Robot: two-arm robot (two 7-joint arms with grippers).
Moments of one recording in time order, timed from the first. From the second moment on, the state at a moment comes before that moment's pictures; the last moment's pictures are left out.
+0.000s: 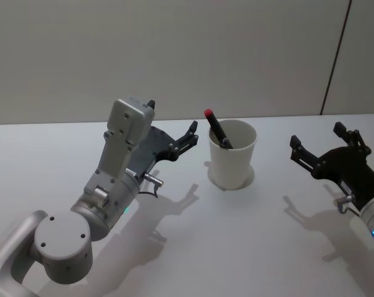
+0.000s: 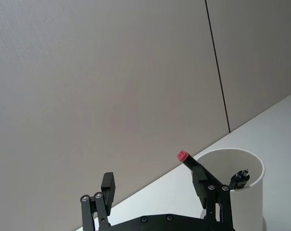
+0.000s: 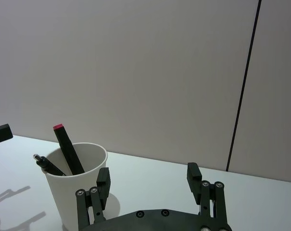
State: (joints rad) left arm -0.24 0.38 0.45 -1.63 -0.20 0.01 -0.01; right arm -0.01 0.34 -0.23 -1.77 0.29 0.03 0.07
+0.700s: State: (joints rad) left arm -0.24 0.38 0.45 -1.63 -0.20 0.01 -0.01; right arm -0.01 0.34 -0.23 -1.77 0.29 0.03 0.07
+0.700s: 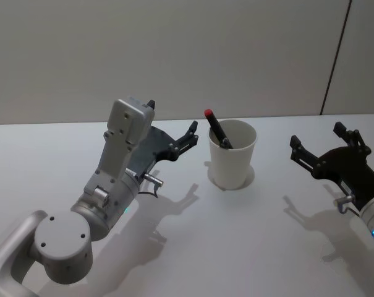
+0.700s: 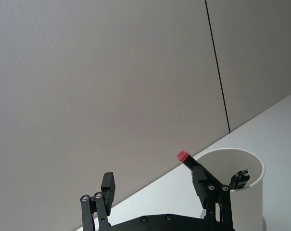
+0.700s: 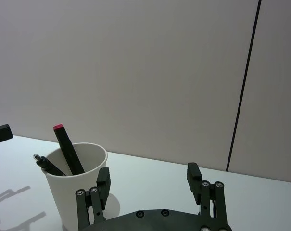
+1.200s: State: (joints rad) left arm -0.24 0.38 0.45 -1.63 -0.20 0.01 -0.01; right arm -0.01 0.34 -0.23 -1.77 0.29 0.03 0.07
